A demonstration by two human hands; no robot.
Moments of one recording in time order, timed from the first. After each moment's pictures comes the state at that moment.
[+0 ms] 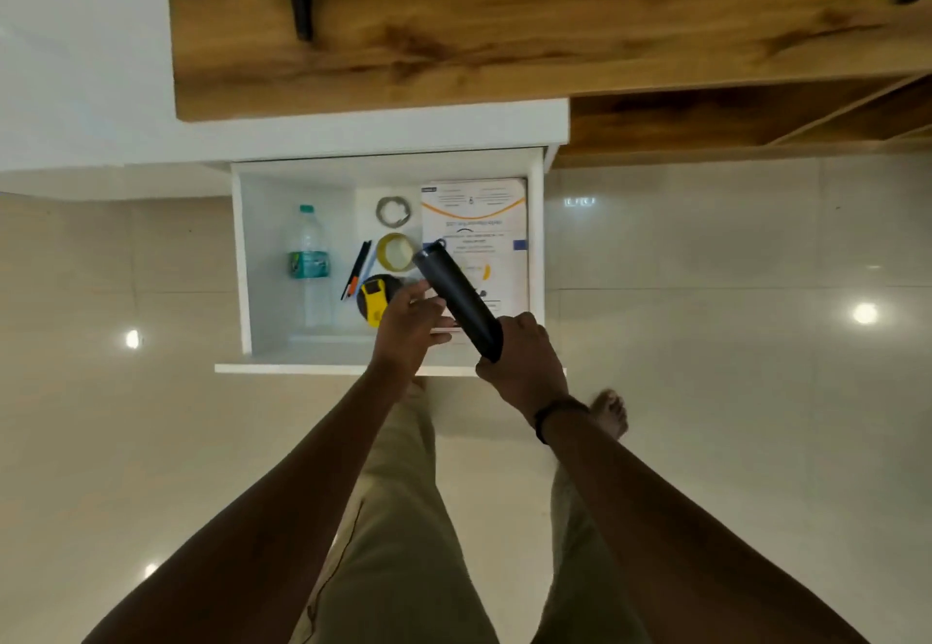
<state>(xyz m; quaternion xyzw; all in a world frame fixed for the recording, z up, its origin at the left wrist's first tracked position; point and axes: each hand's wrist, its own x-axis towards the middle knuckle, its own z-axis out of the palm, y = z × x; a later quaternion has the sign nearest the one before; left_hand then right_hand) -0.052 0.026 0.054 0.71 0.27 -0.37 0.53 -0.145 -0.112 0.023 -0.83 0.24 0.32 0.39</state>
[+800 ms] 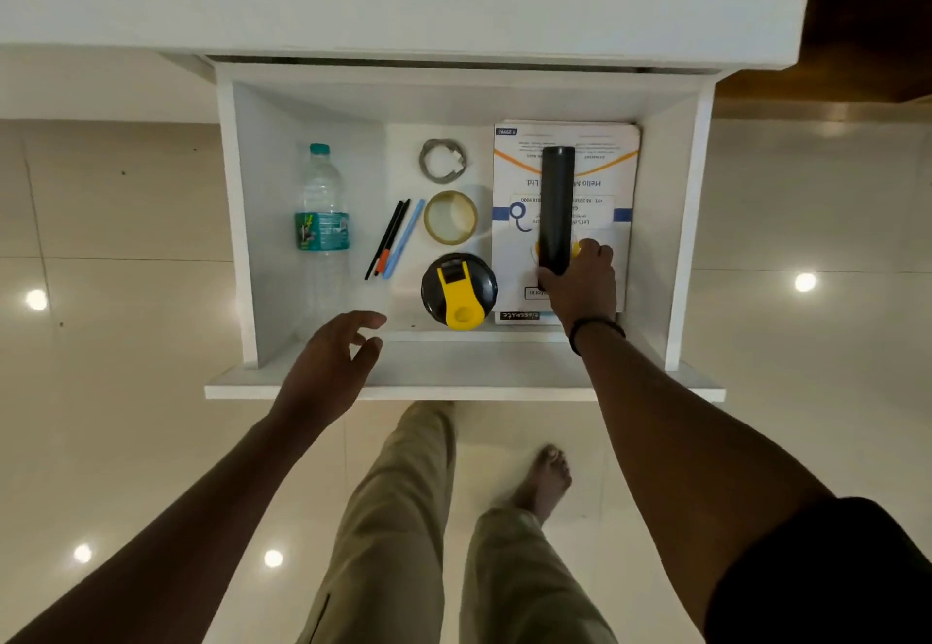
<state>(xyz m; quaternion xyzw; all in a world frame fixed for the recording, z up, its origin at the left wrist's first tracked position) -0.013 0.288 -0.111 0.88 0.01 -0.41 0.26 -0.047 -0.029 -0.175 -0.82 0.43 0.24 0.29</state>
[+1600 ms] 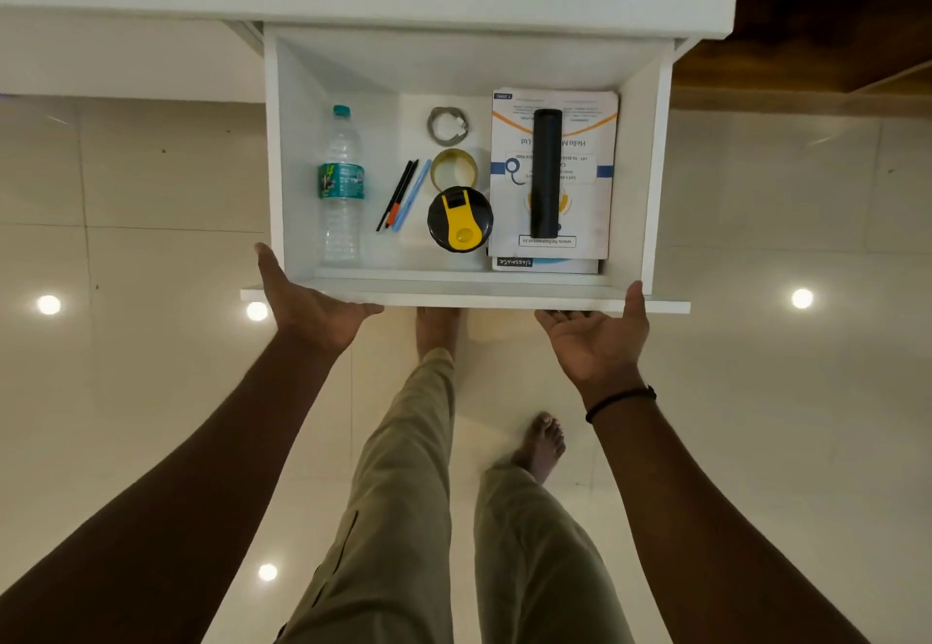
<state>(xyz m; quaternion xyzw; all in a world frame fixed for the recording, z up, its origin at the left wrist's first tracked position) -0.028 0.288 -0.035 0.36 0.40 -0.30 0.79 -0.160 0.010 -0.044 -0.01 0.60 -0.06 0.80</state>
